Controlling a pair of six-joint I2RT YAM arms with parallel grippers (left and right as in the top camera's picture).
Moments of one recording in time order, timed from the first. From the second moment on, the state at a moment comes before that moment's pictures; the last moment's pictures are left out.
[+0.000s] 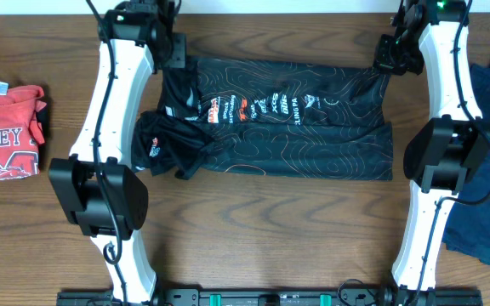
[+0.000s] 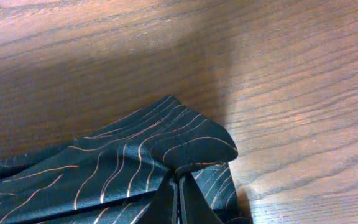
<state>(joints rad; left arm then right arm) -0.11 2.05 2.05 -1.08 -0.10 -0.07 -0.07 2.45 2.43 -1.33 -0.09 0.22</state>
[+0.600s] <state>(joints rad) 0.01 2.05 2.07 -1.14 -0.21 -0.03 -0.08 2.45 2.43 -1.34 -0.04 0.22</state>
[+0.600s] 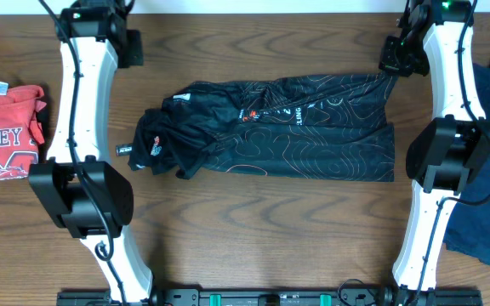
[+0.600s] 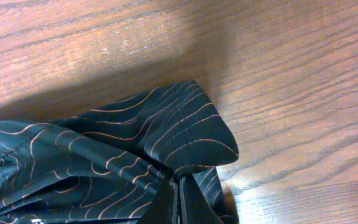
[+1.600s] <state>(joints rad) -0.30 2.30 1.99 -1.08 0.18 -0.02 -0.06 2.45 2.43 -1.36 -0.05 0.22</state>
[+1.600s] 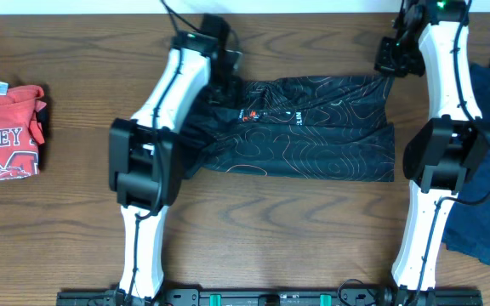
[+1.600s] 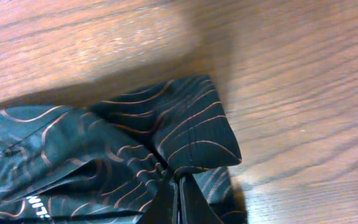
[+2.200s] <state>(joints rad) -0.33 2.32 1.99 -0.99 0.19 -0.06 -0.04 2.45 2.43 -1.37 -0.06 0.21</state>
